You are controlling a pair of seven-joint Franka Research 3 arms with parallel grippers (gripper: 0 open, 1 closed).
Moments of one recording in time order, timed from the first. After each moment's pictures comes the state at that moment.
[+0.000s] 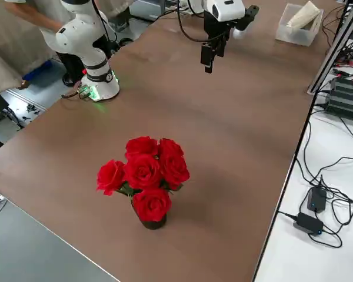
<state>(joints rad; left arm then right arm) -0.09 0.38 0.12 -1.20 -0.14 1.66 0.12 0.01 0.18 -0.09 -1.48 0.04 1.69 -0.08</state>
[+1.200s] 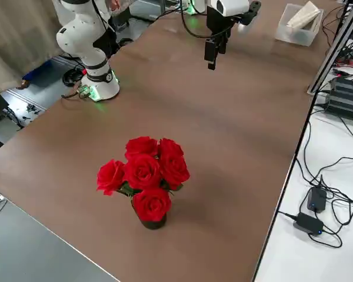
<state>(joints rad) 0.00 -0.11 -0.04 -1.73 0.00 1.67 -0.06 0.04 0.18 -0.09 -1.48 0.02 1.70 -0.09</state>
